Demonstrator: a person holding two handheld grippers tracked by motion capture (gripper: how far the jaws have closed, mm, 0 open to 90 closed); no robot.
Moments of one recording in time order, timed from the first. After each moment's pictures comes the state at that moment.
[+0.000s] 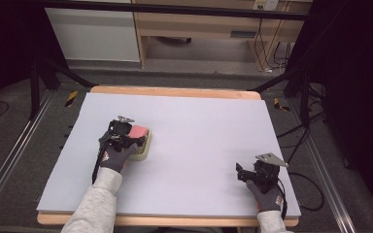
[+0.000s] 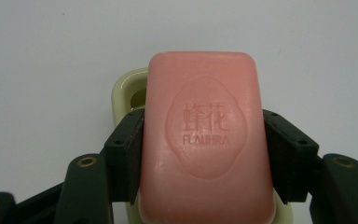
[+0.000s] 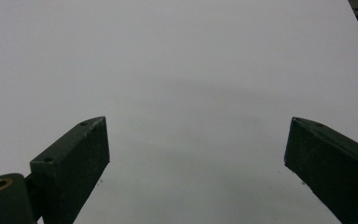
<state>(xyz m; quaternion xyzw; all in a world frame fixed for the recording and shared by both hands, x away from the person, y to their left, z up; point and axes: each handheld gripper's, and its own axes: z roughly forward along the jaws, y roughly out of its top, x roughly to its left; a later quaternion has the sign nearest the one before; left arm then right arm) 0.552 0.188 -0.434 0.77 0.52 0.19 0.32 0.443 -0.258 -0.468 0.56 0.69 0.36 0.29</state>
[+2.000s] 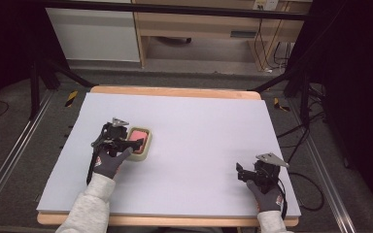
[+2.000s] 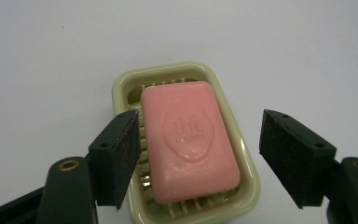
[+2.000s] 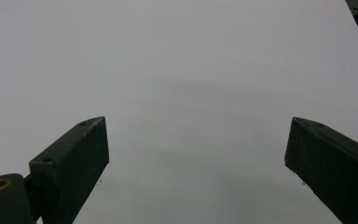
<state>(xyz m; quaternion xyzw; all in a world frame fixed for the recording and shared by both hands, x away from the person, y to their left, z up) 0.526 0.201 -0.420 0.77 0.50 0.18 0.36 0.443 -0.259 -0.467 0.56 0.69 0.36 0.29</state>
